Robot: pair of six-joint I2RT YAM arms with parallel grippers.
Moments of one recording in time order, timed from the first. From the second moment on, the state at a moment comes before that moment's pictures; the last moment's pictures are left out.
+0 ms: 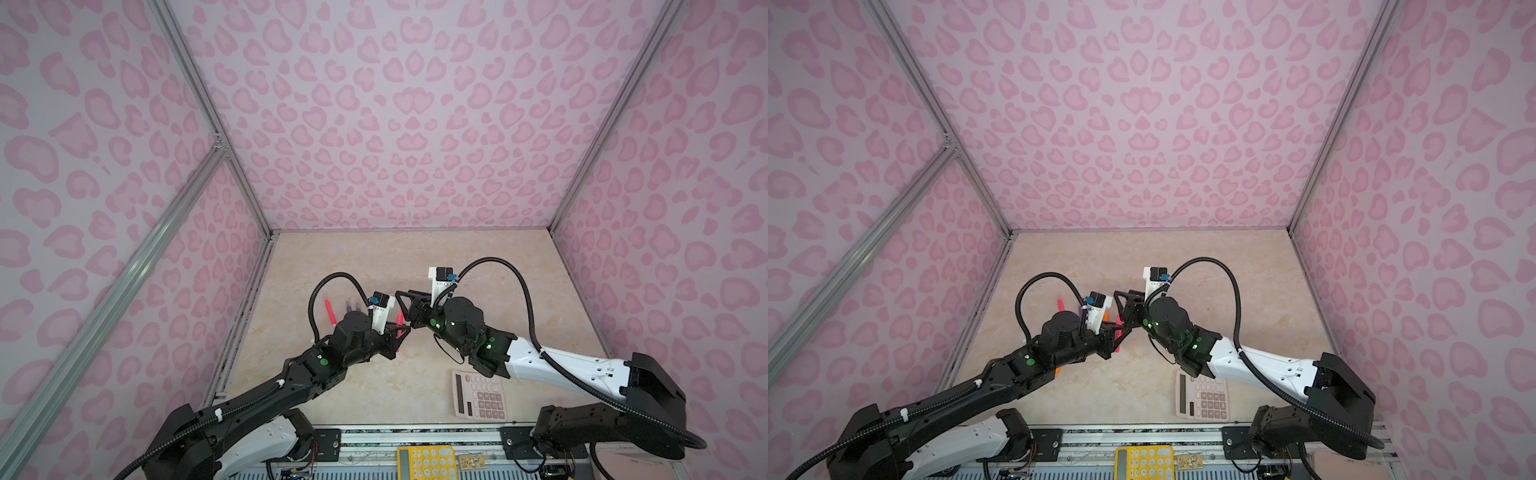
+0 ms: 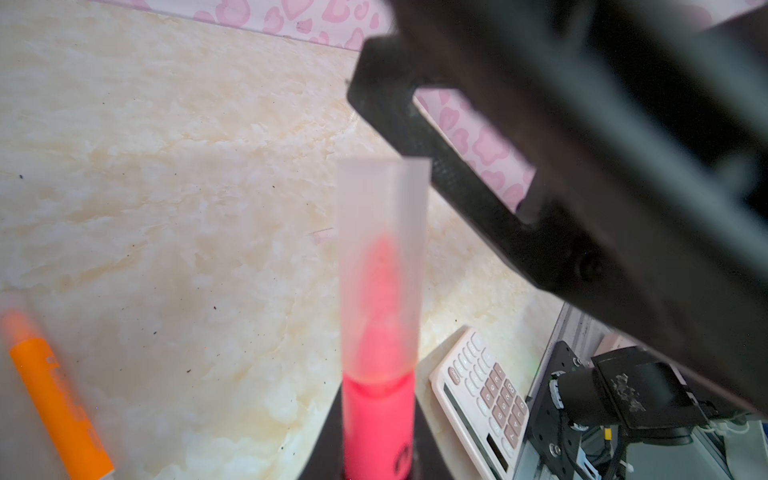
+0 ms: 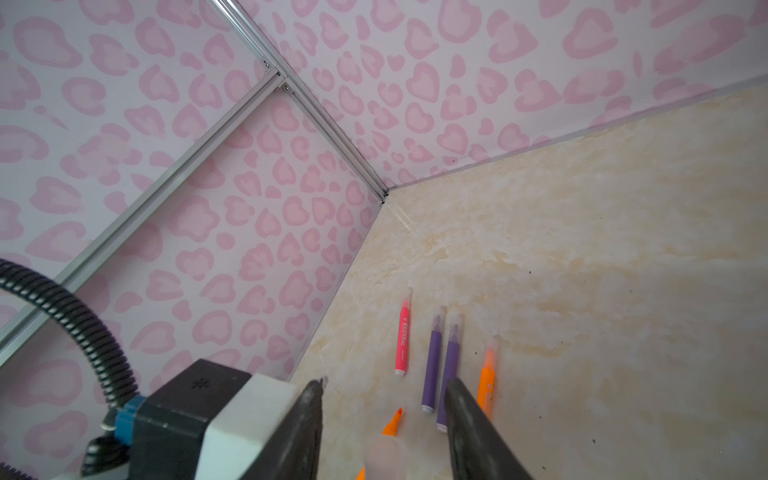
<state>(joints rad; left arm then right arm) -0.80 1.03 0.55 0.07 0.16 -0.49 0.99 1.36 0.87 0.32 0.25 0.74</state>
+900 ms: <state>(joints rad) -0.80 1.02 0.55 0.05 0.15 -0.49 0.96 1.49 0.98 0.24 0.18 0.74</state>
